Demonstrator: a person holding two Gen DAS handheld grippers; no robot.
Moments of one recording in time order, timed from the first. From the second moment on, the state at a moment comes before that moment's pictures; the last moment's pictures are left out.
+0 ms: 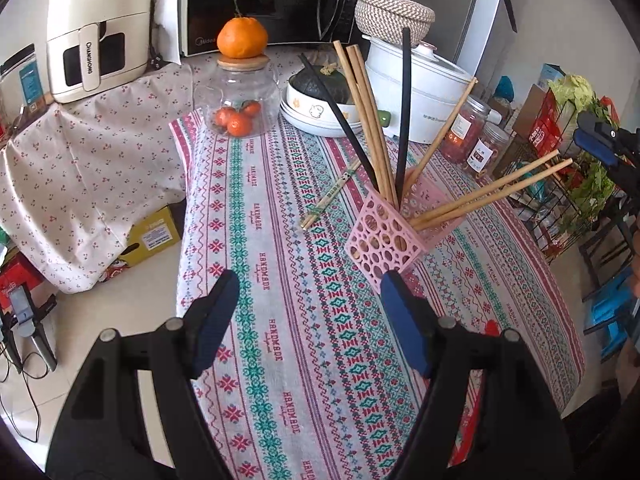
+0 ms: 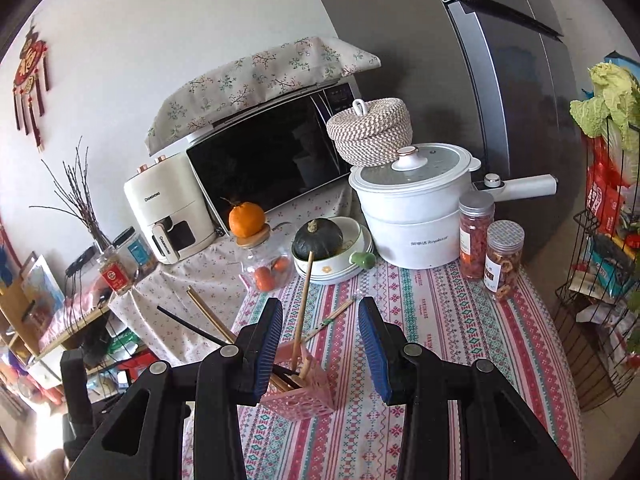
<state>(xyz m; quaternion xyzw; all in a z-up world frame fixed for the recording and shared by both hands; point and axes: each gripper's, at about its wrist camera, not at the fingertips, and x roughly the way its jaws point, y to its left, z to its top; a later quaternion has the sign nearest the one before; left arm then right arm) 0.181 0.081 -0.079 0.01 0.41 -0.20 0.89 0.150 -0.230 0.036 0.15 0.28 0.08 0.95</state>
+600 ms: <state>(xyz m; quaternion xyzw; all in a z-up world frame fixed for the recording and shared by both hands) 0.290 0.022 -0.163 0.10 0.42 -0.32 0.84 0.151 -0.248 0.001 0.11 0.33 0.08 0.94</state>
